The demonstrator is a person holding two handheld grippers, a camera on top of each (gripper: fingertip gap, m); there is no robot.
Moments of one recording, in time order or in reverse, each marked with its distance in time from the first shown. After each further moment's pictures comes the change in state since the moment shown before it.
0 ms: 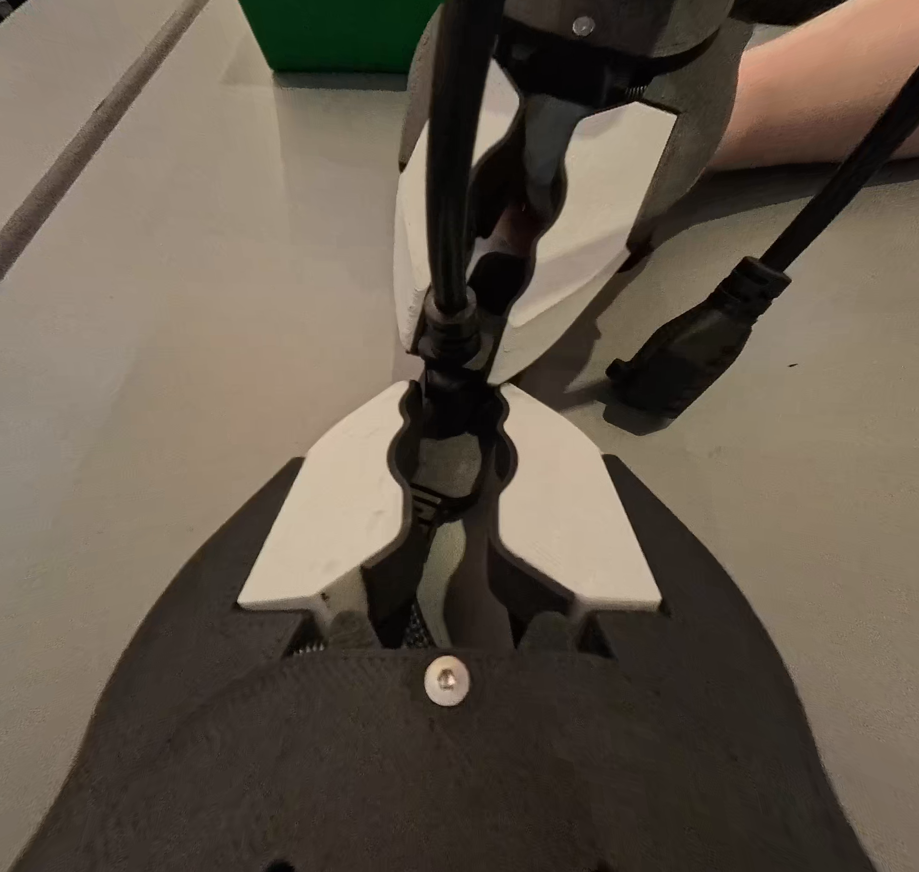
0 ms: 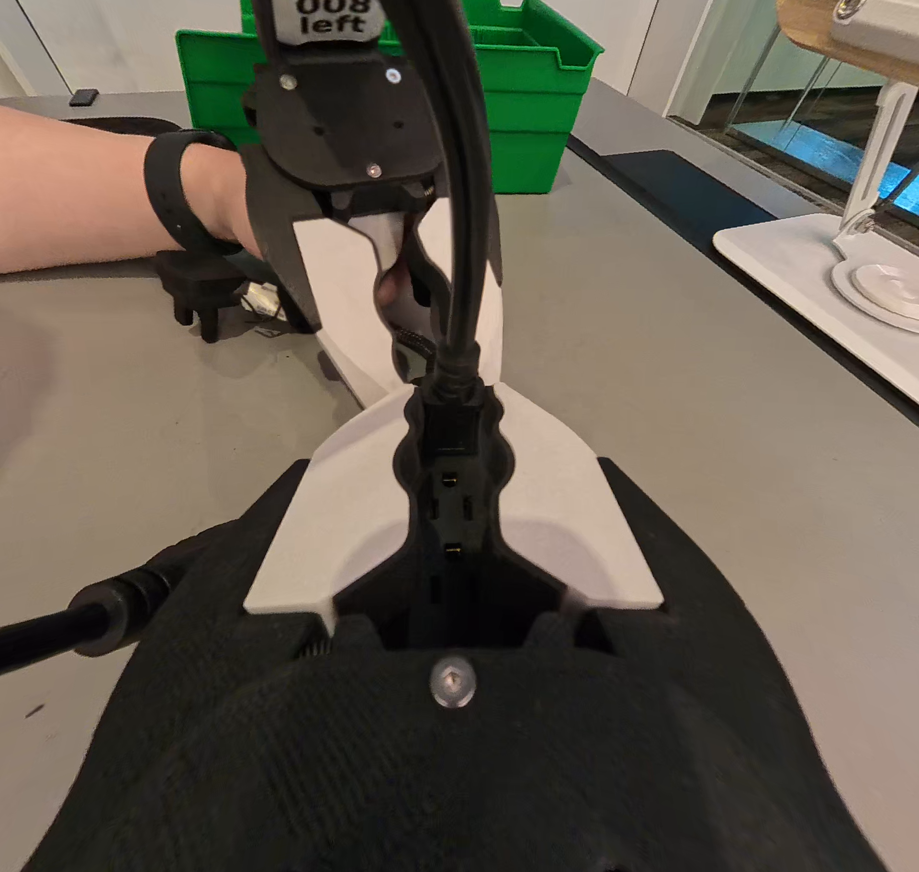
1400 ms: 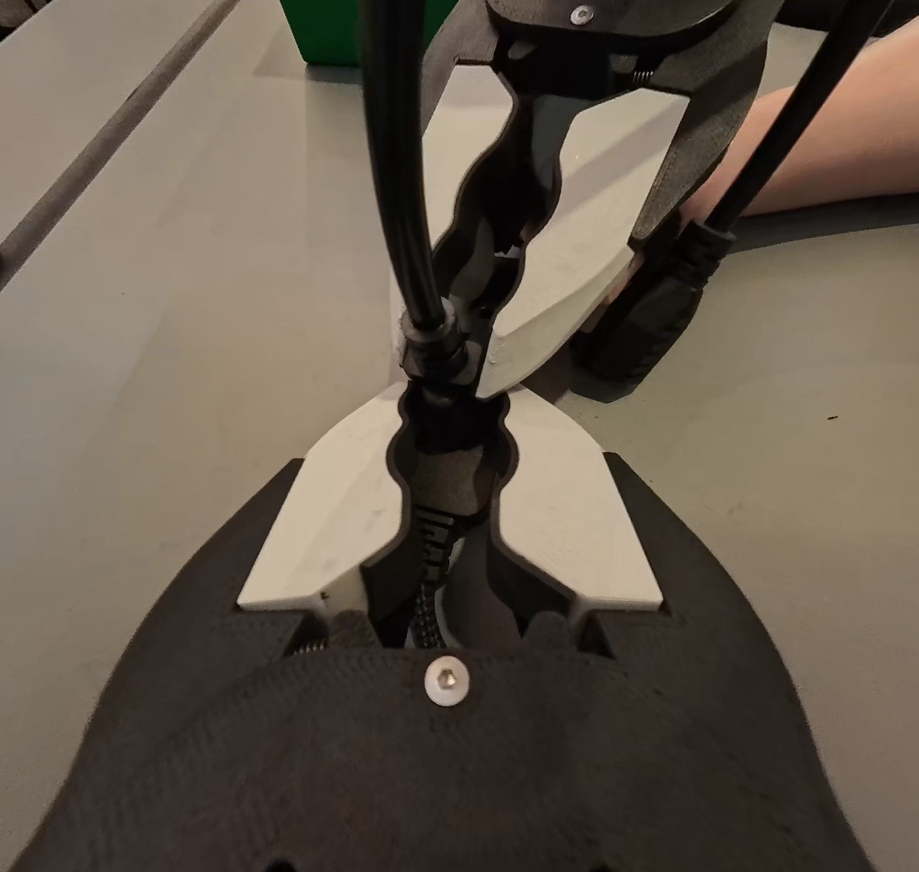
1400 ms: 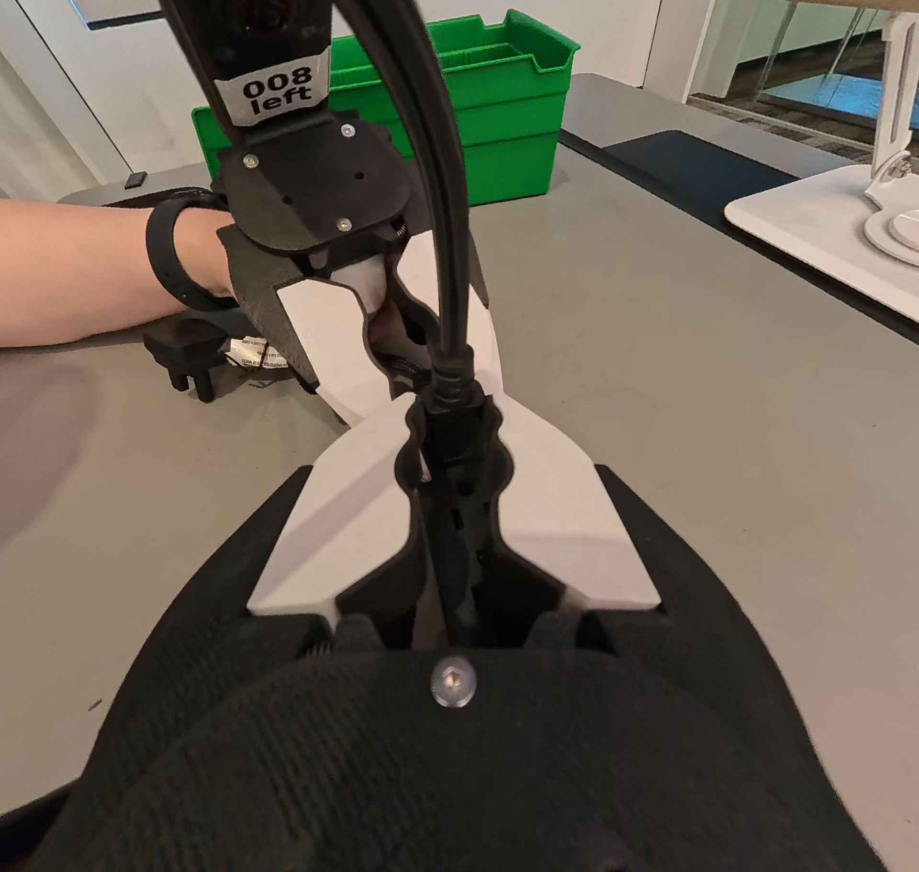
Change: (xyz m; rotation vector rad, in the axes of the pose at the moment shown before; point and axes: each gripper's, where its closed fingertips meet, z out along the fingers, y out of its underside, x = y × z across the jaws) left arm -0.003 -0.005 0.014 -0.012 -0.078 -0.043; right arm 0.007 -0.002 -0.005 0.035 -0.050 0.150
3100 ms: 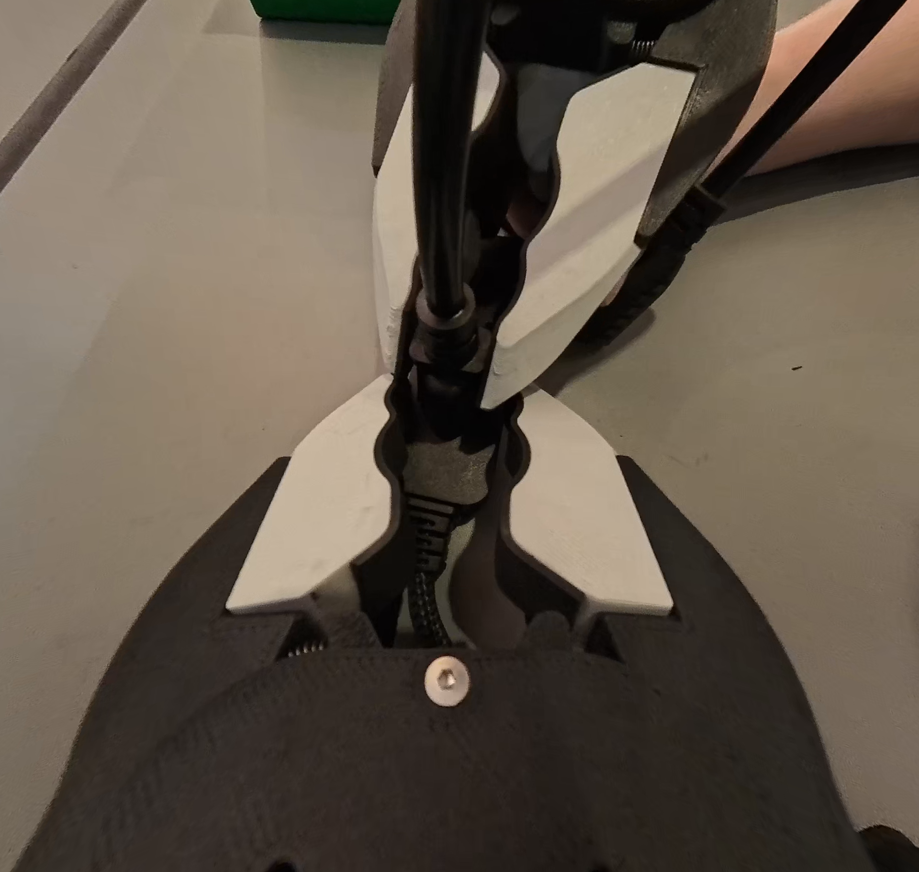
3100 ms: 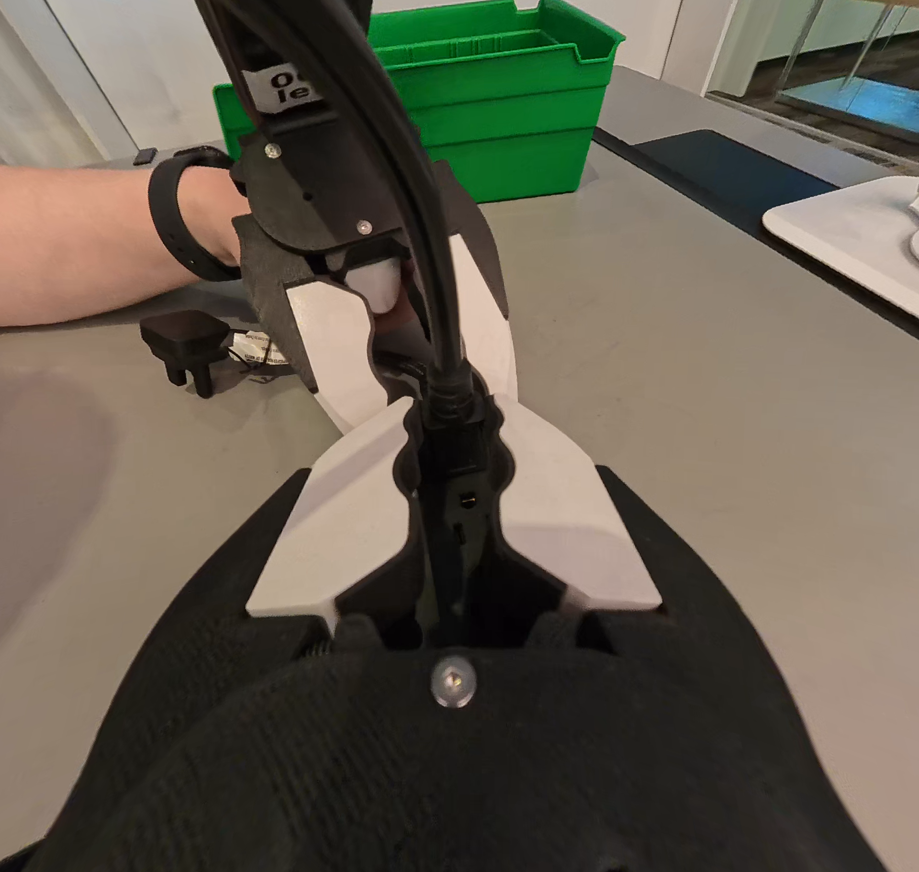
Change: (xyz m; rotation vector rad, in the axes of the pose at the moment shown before) left arm 0.012 0.014 -0.008 -0.045 0.045 0.016; right arm -0.017 0.001 0.011 -0.022 -0.019 -0.037
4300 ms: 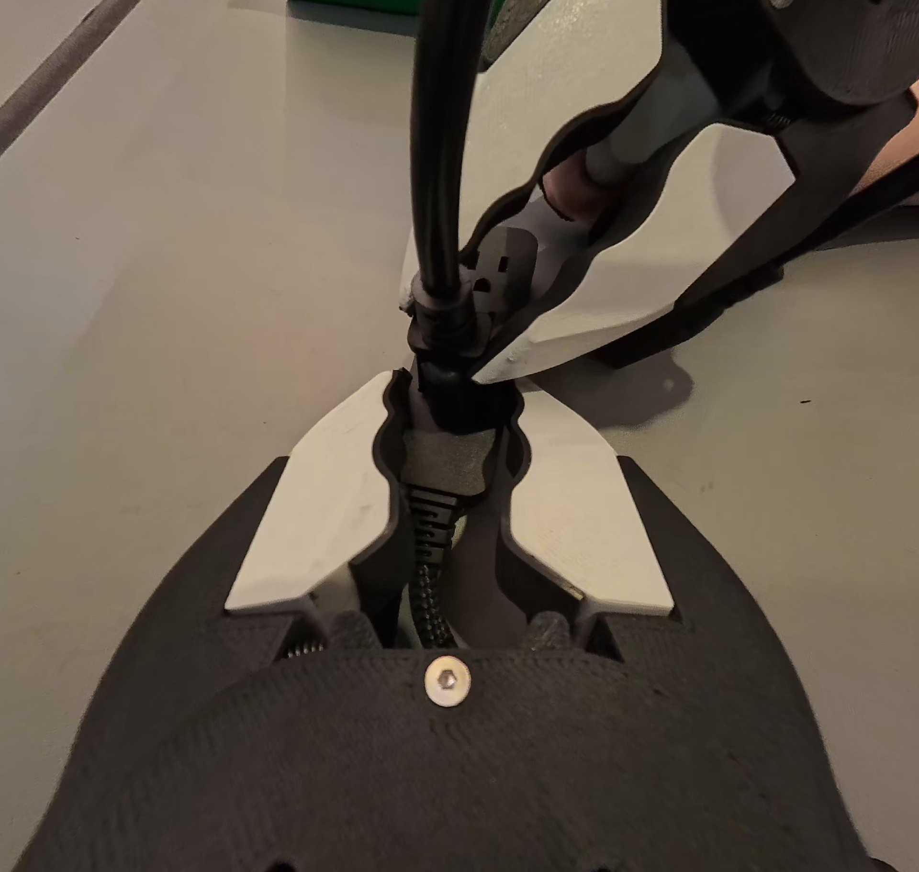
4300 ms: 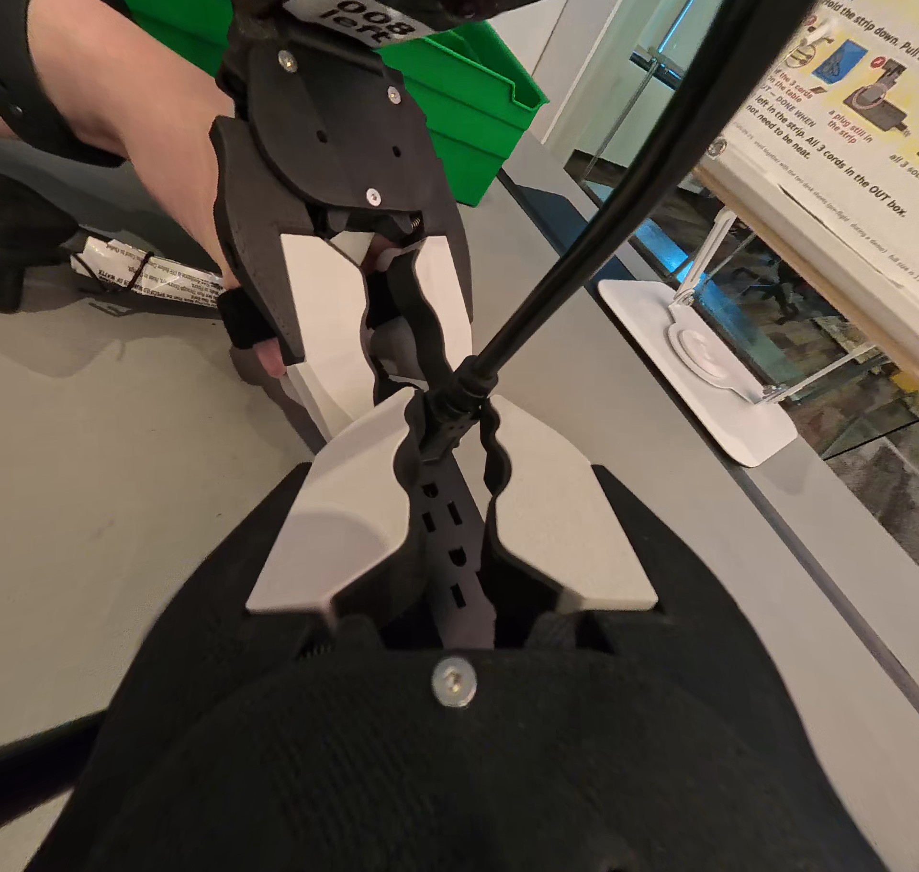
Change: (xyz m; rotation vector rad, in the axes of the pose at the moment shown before) left arm -0.004 -0.001 0.004 -0.006 -0.025 -0.074; right arm 0.009 -0.005 -0.013 -0.040 0.319 -0.403
